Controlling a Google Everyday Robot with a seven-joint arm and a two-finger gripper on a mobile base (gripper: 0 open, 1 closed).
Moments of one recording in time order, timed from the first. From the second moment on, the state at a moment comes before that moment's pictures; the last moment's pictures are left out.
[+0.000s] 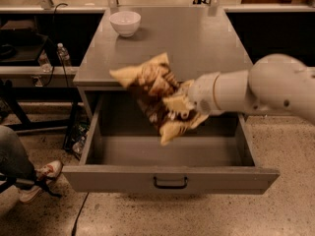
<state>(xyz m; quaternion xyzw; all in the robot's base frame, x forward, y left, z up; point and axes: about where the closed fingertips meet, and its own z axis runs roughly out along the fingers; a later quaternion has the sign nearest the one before) 0.545 -0.037 0.854 -0.44 0.75 0.22 0.45</state>
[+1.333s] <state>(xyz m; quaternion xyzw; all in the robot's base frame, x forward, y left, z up) 0.642 -0.064 0.941 -0.45 0.71 0.12 0.53</state>
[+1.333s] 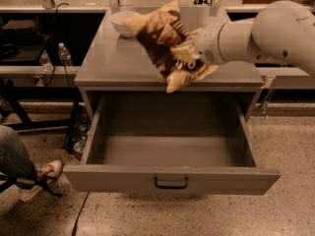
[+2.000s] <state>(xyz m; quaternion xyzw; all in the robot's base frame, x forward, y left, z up) 0.771 -0.085 0.952 -0.40 0.73 0.09 0.55</state>
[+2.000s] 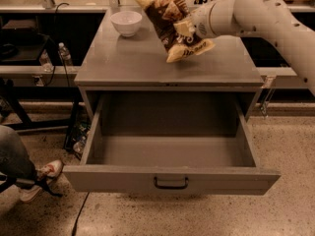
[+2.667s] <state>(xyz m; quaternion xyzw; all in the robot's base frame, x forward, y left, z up) 0.829 -0.101 0.925 -0.35 0.76 0.09 0.54</state>
